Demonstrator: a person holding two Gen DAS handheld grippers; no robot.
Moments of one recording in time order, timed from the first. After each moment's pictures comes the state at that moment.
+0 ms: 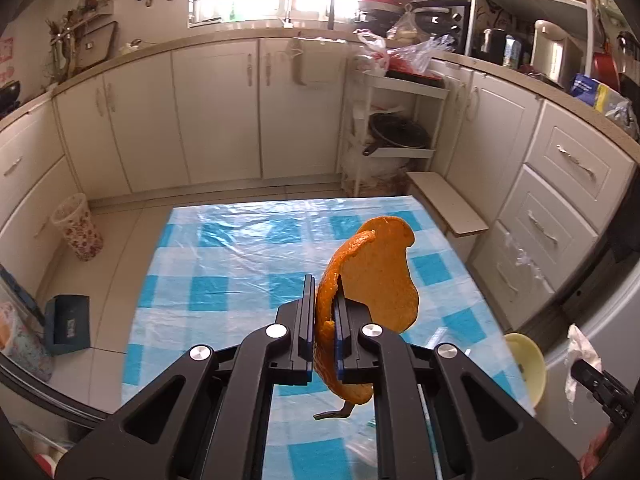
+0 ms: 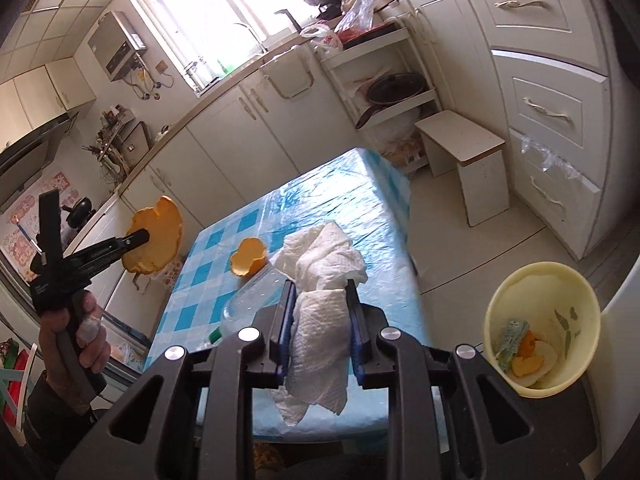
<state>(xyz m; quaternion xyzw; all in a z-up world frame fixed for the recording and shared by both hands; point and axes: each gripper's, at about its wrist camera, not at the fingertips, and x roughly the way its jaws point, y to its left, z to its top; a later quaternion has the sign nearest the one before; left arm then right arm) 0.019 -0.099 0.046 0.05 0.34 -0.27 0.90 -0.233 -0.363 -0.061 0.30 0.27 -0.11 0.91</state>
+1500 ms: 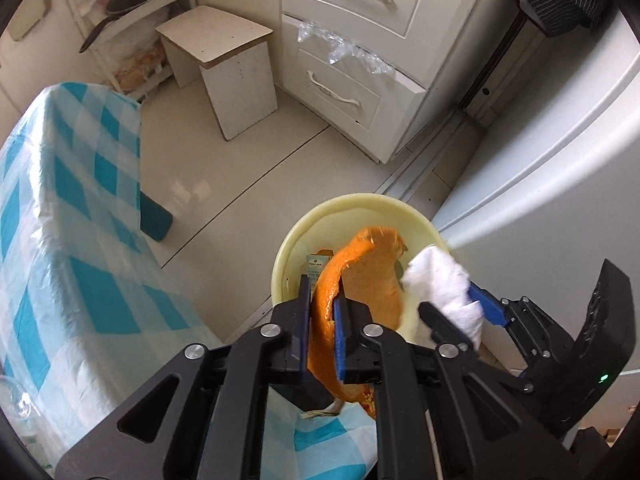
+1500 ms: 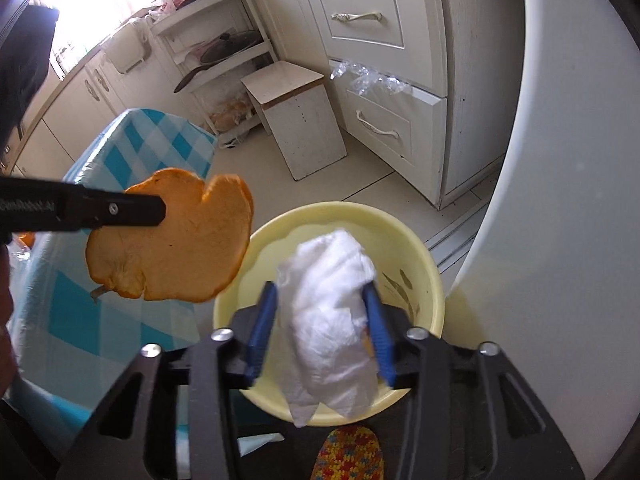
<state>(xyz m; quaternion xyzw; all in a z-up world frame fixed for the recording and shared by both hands) -0.138 -0.494 -0.158 0.28 0.51 -0.46 0.67 -0.309 -0.522 -0.231 0.28 0.37 -0.29 0.84</state>
